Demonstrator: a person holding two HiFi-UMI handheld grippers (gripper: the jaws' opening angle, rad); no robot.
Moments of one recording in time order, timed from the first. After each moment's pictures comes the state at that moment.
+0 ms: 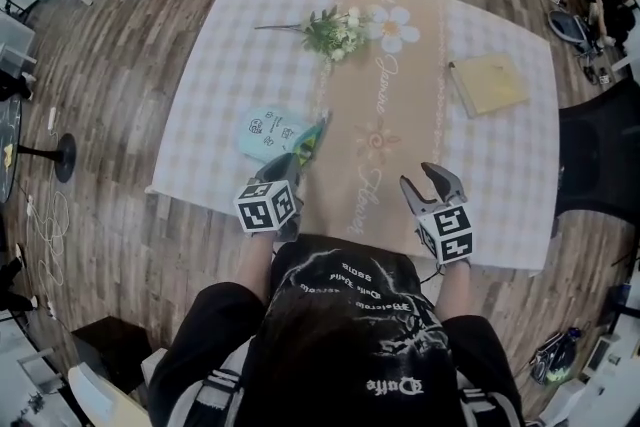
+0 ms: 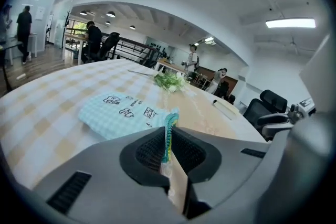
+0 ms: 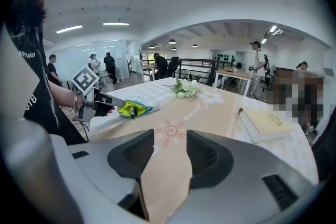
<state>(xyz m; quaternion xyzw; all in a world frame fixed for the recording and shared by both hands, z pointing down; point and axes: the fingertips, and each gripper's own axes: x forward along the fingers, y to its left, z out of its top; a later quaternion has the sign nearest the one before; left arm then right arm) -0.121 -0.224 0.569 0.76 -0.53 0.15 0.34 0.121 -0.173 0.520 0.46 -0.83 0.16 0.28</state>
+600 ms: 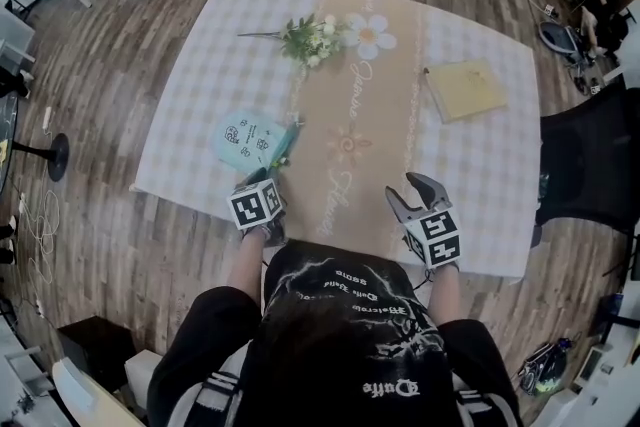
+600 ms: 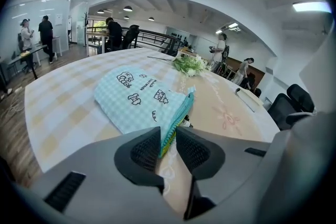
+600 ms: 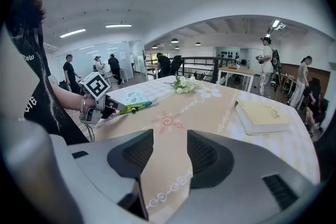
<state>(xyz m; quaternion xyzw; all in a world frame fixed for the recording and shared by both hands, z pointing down) -0.111 -0.197 0.612 0.67 -0.60 0.21 0.38 0.168 -0.150 0.526 0.44 -0.84 0.17 0.27</state>
